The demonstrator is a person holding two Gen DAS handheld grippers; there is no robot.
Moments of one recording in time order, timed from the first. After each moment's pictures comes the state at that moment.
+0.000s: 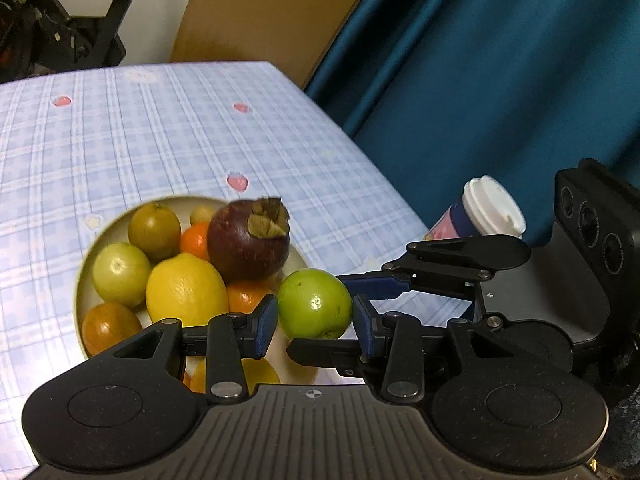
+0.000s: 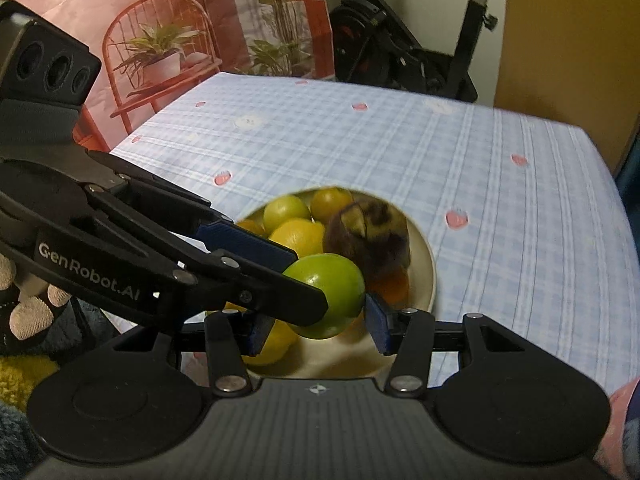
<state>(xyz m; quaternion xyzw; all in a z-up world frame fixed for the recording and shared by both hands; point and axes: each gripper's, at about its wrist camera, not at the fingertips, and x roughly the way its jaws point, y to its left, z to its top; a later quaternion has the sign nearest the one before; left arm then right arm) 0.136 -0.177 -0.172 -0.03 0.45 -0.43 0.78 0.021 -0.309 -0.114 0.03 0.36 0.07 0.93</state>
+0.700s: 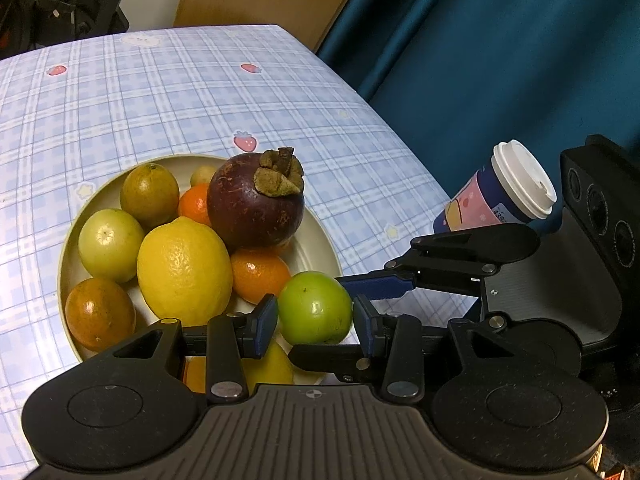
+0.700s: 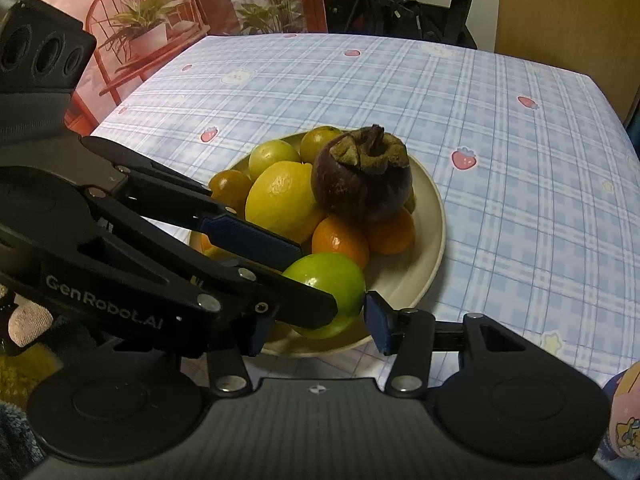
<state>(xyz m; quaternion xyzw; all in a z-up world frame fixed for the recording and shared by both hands) 0.141 -0.191 -0.195 0.00 0.48 -0.42 0.77 0.033 -0.313 -0.140 0.05 0.41 0.07 0.91</state>
